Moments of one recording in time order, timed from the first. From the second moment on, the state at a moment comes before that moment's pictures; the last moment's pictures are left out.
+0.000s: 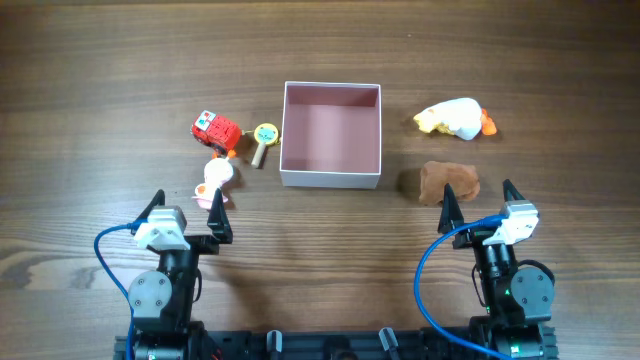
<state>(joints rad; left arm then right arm) -0.03 0.01 0.02 -0.07 0.01 -0.15 0.06 0.02 0.01 0.00 -0.03 0.07</state>
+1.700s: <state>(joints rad) -0.02 1.94 1.83 -1.13 0.12 -0.54 0.06 0.02 0.01 0.00 -0.03 0.07</state>
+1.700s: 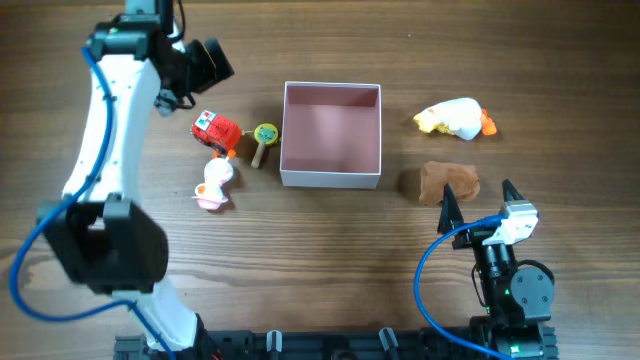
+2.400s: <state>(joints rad) -0.05 2.14 1.74 -1.11 0.09 -0.80 0.06 0.02 0.01 0.00 -0.03 0.07</state>
